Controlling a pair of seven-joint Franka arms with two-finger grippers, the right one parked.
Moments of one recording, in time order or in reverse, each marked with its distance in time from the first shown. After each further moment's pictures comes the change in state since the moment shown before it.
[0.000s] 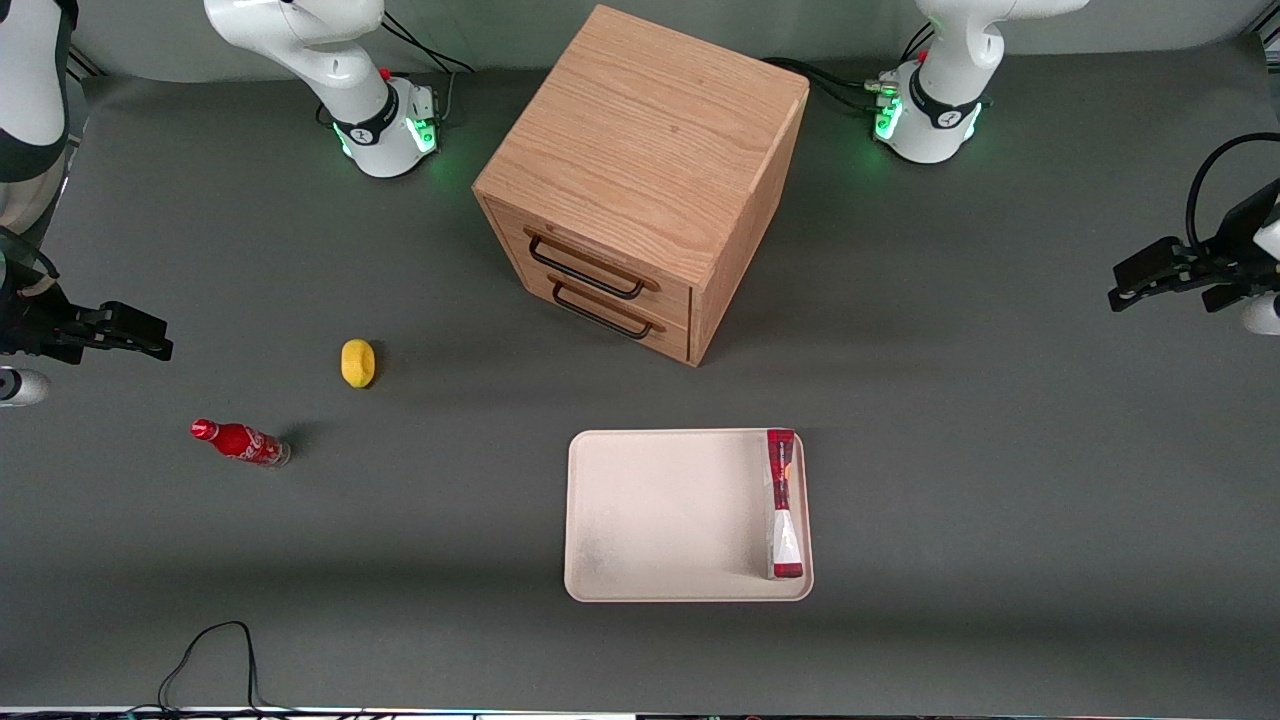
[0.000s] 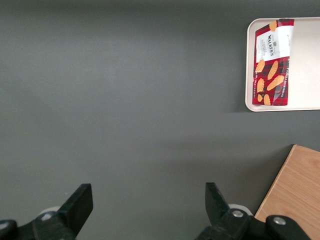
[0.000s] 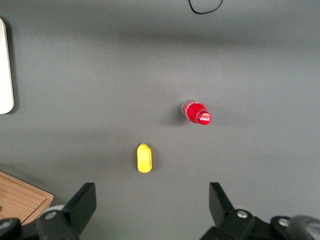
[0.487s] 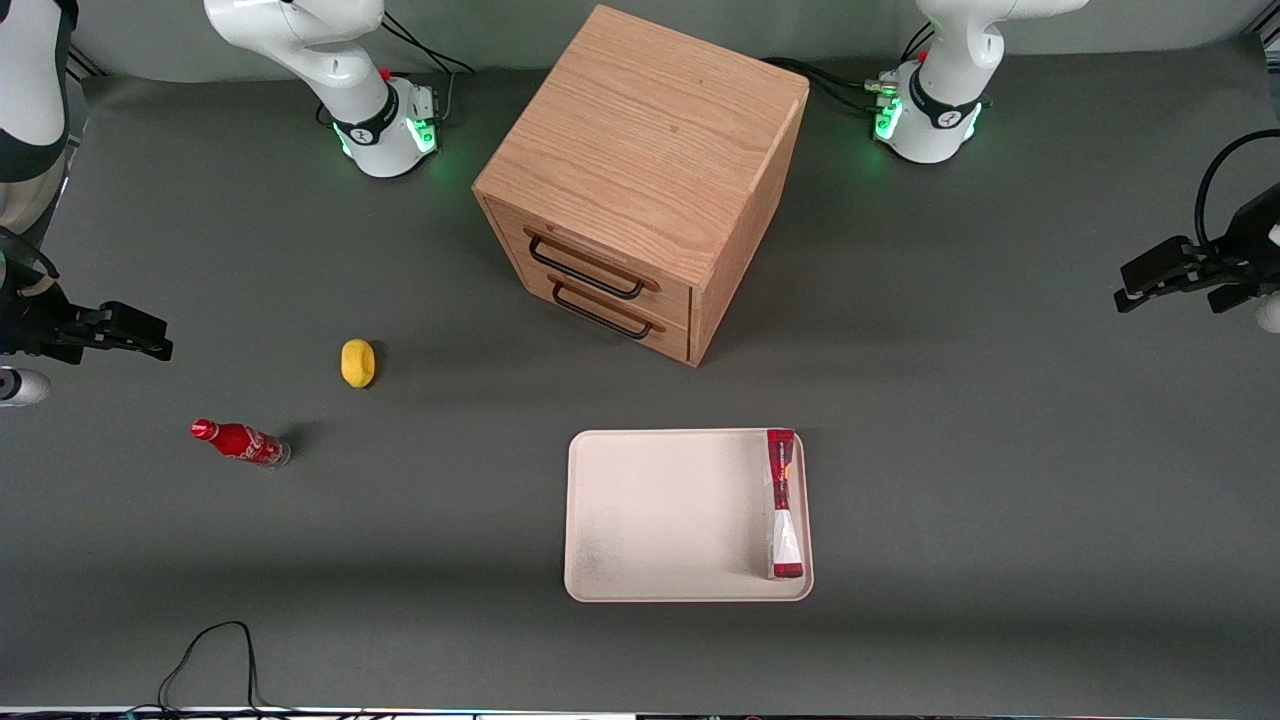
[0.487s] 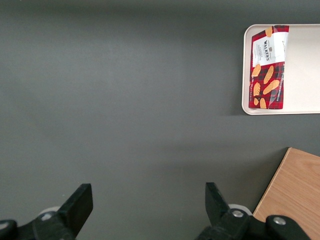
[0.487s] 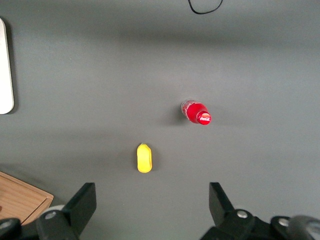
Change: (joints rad) arm 0.010 0.000 0.000 0.014 -0.027 0.000 0.000
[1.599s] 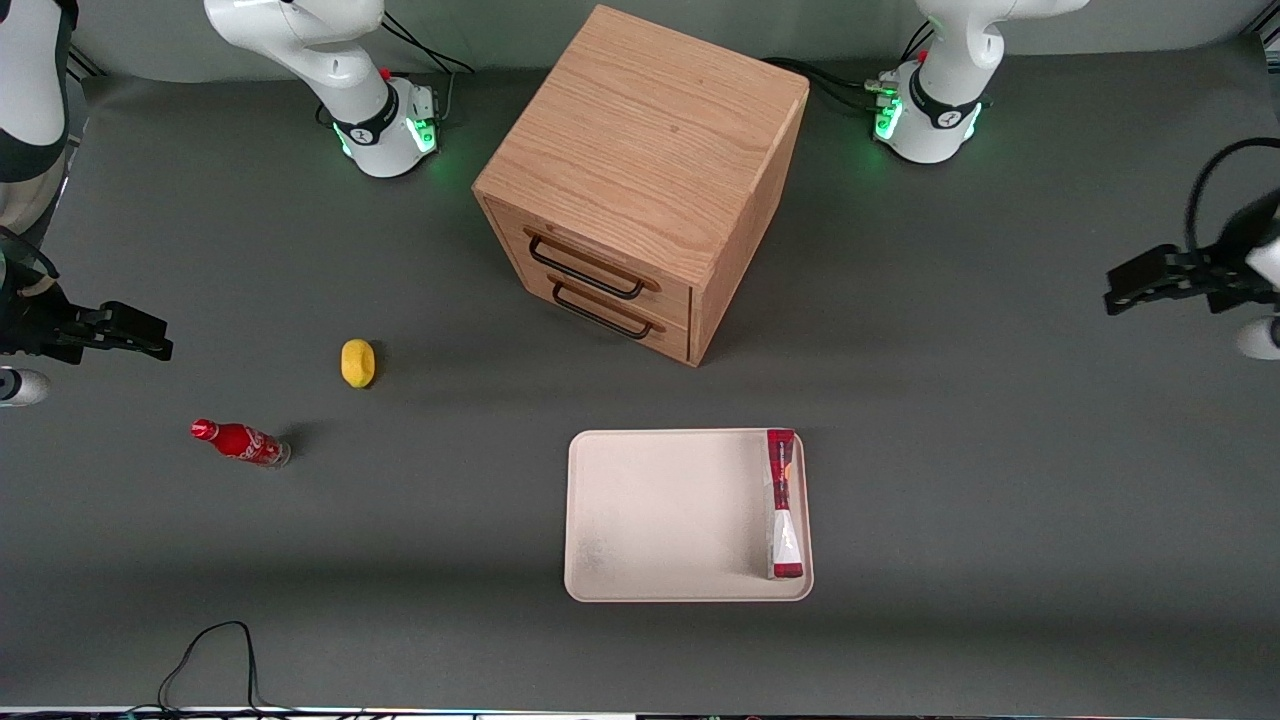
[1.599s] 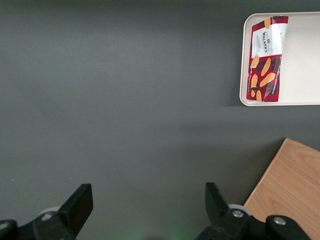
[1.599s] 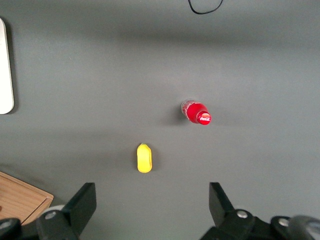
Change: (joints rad) arm 0.033 0.187 -0.085 0.336 0.047 -0.234 -0.049
